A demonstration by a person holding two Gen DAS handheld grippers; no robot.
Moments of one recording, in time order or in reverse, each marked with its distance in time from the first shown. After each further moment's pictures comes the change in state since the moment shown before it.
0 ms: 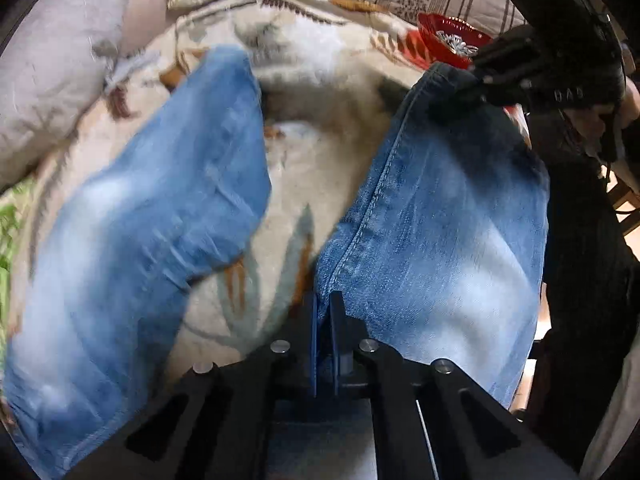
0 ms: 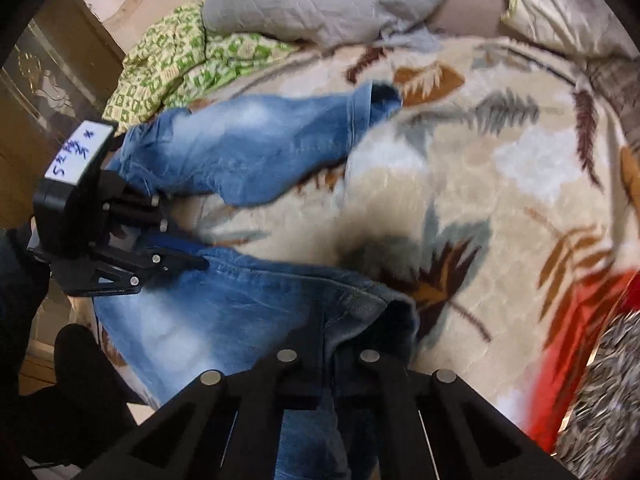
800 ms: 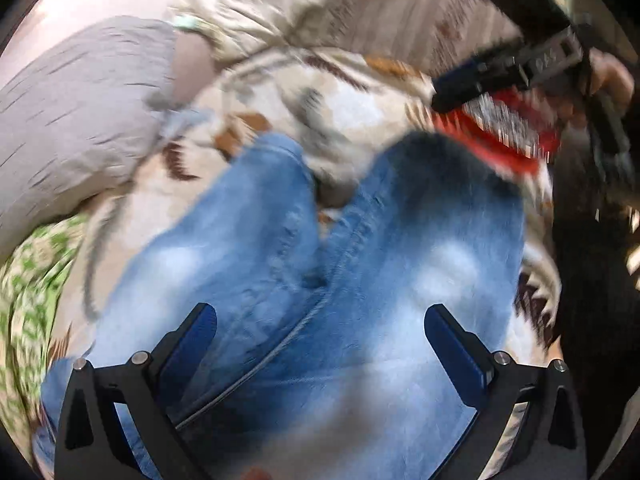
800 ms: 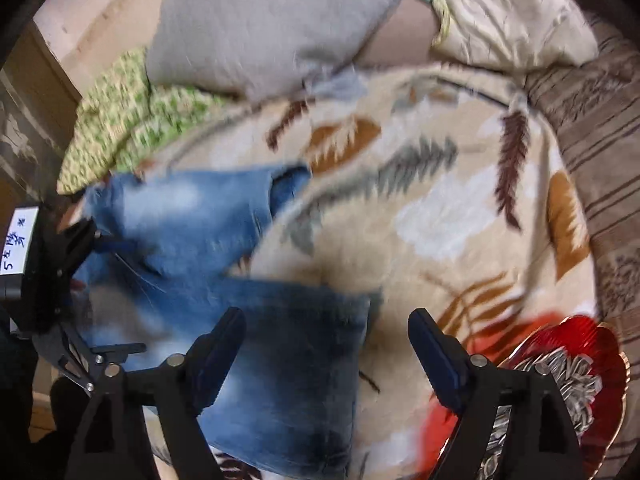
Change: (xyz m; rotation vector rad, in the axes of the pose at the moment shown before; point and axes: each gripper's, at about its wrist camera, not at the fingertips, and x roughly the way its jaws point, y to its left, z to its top) left arm -0.059 0.011 0.011 -0.080 -0.179 0.092; right arm -0.053 -0.052 0.050 0.110 -0.073 -0.122
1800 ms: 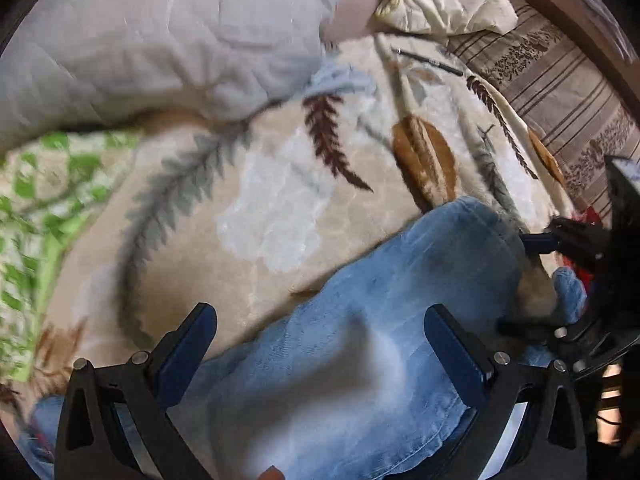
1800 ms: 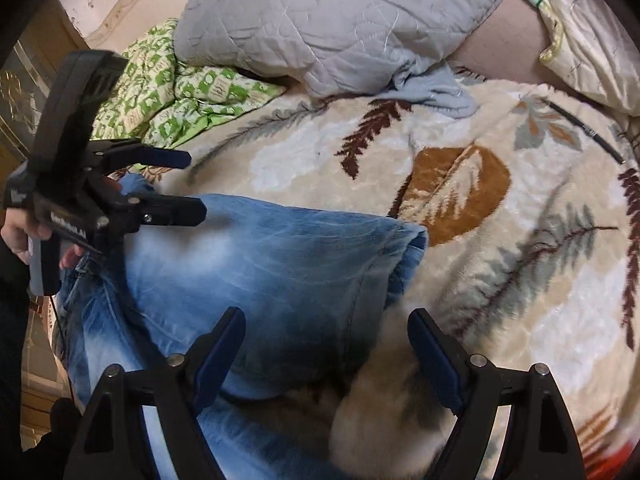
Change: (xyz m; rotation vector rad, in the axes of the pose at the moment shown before) left arm 0.087 0.188 0.045 -0.437 0.213 -0.056; right arm 0.128 0.067 0.071 -0.109 0.043 0.118
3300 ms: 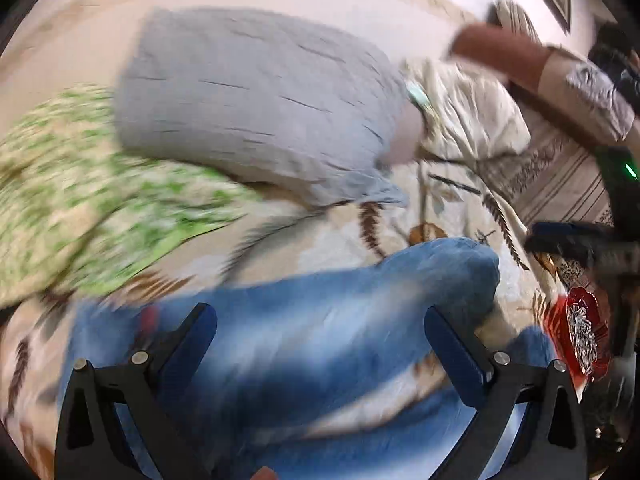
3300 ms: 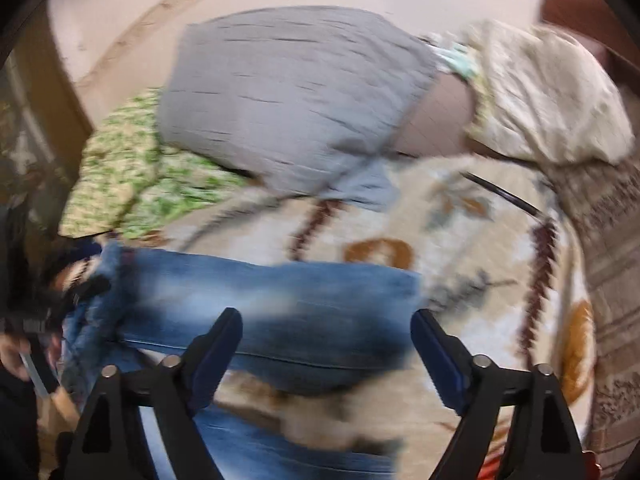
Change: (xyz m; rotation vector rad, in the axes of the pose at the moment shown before) left arm -0.143 -0.038 -0.138 -0.215 -0.563 0.240; right arm -0.111 0.000 0.024 0.019 -0.208 -0.106
